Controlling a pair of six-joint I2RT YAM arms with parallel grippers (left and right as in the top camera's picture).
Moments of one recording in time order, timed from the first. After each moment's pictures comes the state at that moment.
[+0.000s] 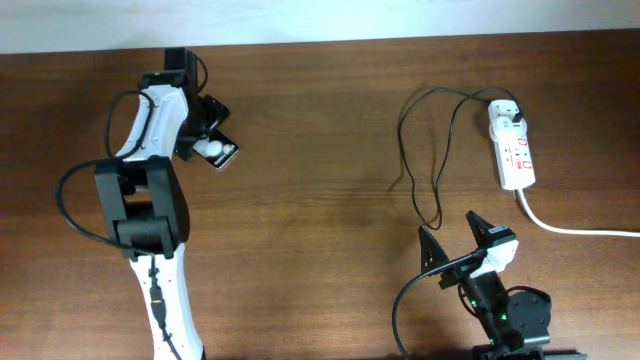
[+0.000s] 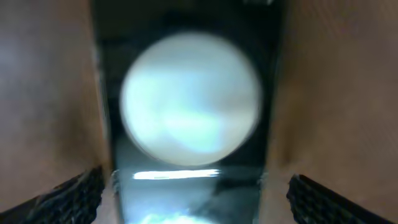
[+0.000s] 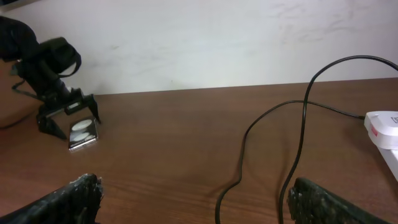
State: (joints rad) left arm 0.02 2.43 2.04 -0.97 -0.04 -0.80; right arm 0.07 0.01 0.01 -0.05 -0.25 0.19
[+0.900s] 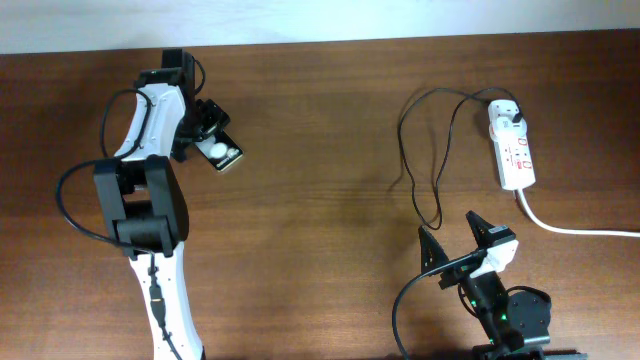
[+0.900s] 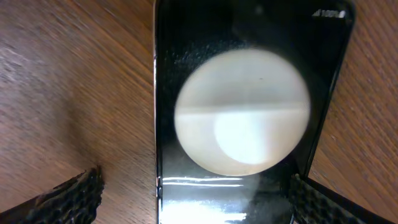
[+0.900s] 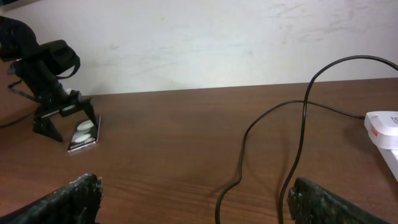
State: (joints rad) left arm 0.03 2.45 2.07 -1.06 -0.02 -0.70; right arm 0.07 0.01 0.01 -0.05 -0.25 0.19
